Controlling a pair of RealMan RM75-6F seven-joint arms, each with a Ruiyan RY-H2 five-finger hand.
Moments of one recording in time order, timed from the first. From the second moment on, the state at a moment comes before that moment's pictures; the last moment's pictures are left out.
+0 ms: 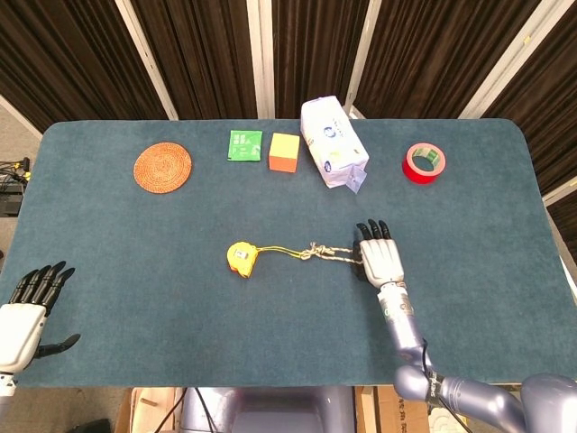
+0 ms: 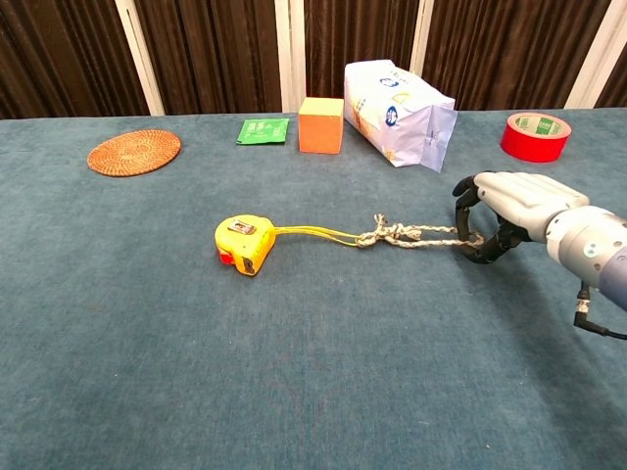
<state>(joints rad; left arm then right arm) -0.06 -1.08 0.04 -1.70 1.60 1.48 0.05 0.63 -1.73 0.25 -1.32 -0.98 1.07 -0.49</state>
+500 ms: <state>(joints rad) -0.06 -1.08 0.04 -1.70 1.61 1.48 0.05 0.59 -1.57 0.24 -1.44 -1.00 1.09 -0.47</state>
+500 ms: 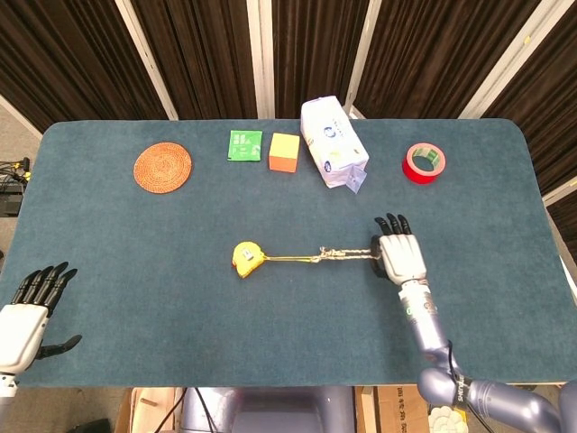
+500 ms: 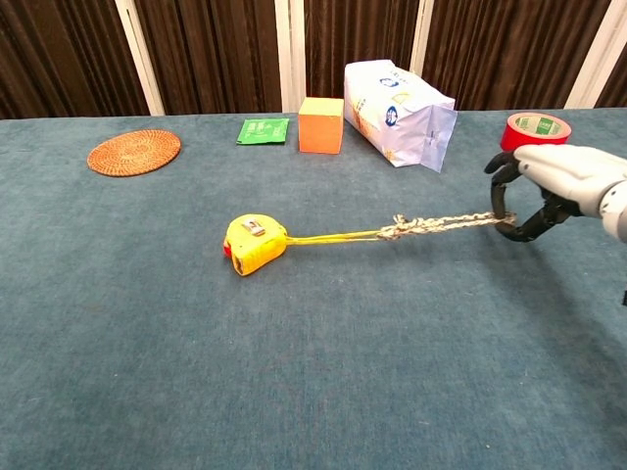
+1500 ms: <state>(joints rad) -0.06 -1.08 0.05 -1.71 1.64 1.51 0.08 0.52 -1.32 0.33 -1.31 -0.81 1.05 -0.35</state>
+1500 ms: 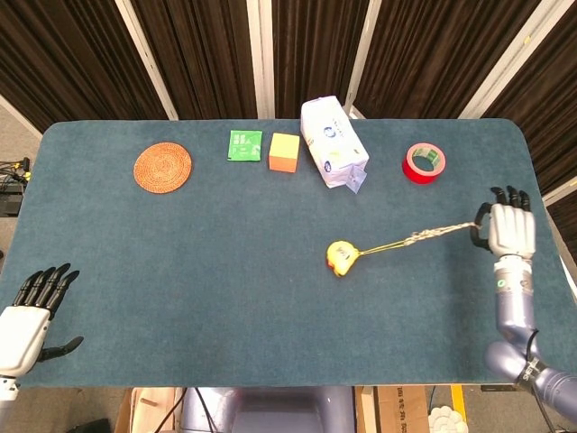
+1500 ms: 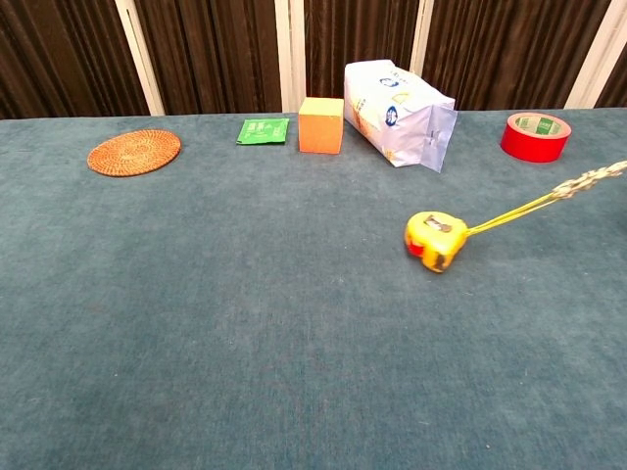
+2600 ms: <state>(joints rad) -0.05 -1.08 0.05 -1.71 1.64 1.51 0.09 0.50 -1.23 0.35 -1.28 -0.67 1.01 -0.38</state>
